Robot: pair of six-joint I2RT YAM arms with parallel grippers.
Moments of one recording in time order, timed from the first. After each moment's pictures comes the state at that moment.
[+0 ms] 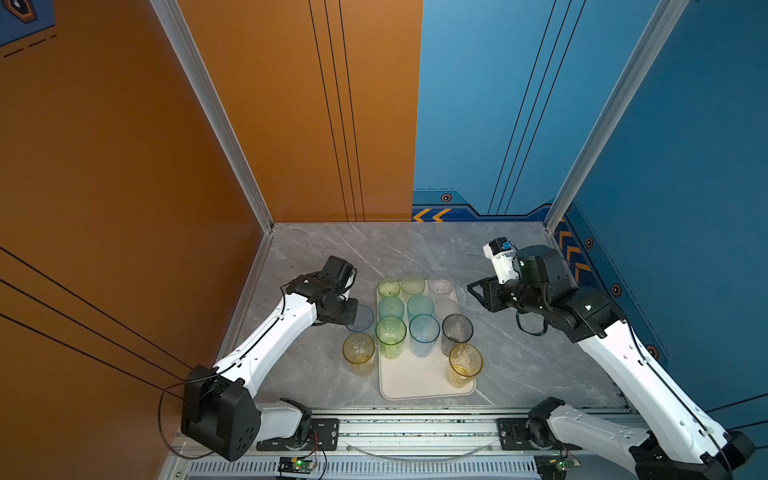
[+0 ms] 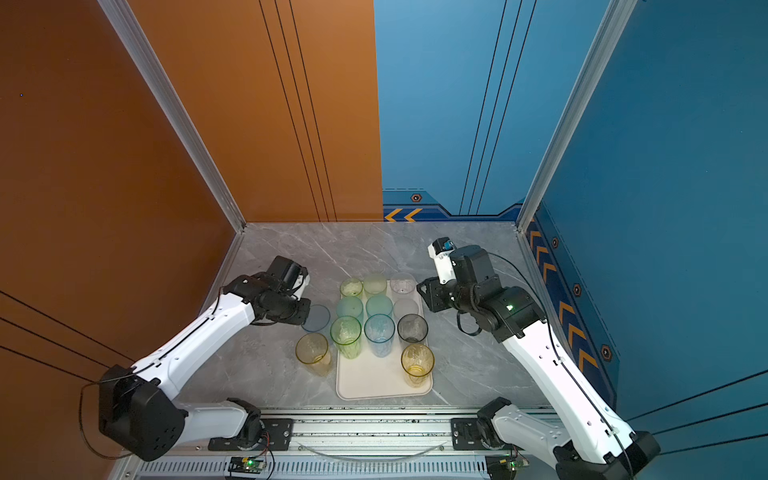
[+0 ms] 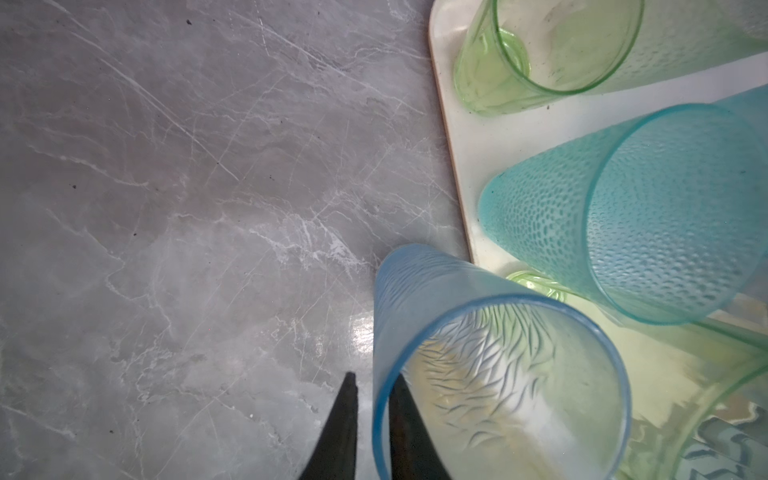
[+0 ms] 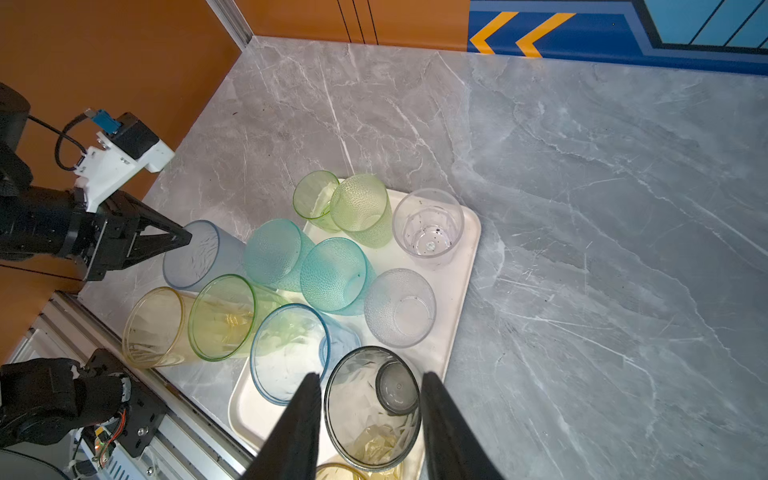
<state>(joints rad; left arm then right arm) -0.39 1.32 1.10 -1.00 -0.02 -0.23 0.50 1.07 1.28 -0.90 -0.12 0.23</state>
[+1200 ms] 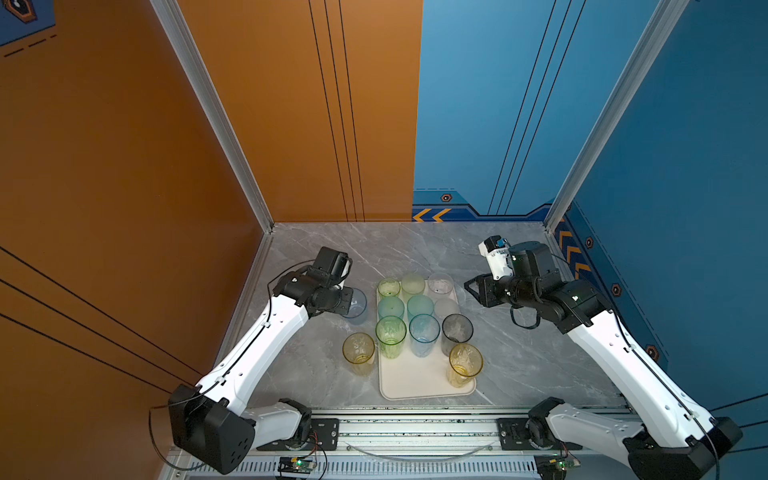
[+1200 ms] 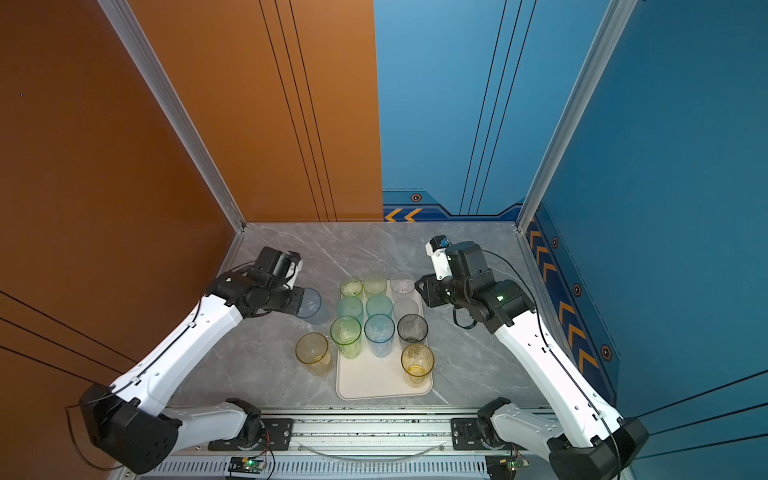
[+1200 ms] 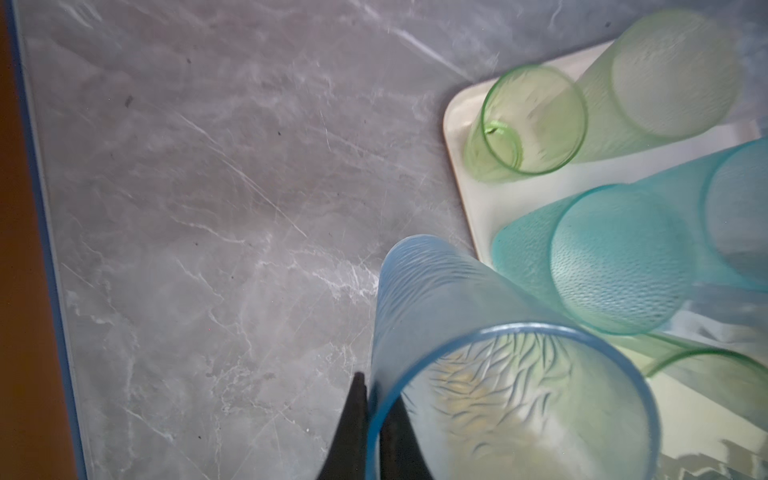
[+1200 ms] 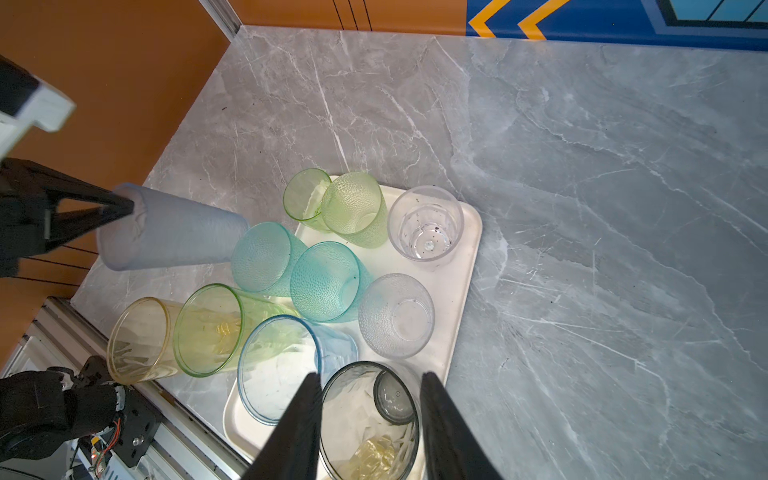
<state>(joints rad) -0.39 1.23 1.24 -1.02 -0.14 -0.15 0.47 1.13 1.27 -0.87 -0.14 0.23</state>
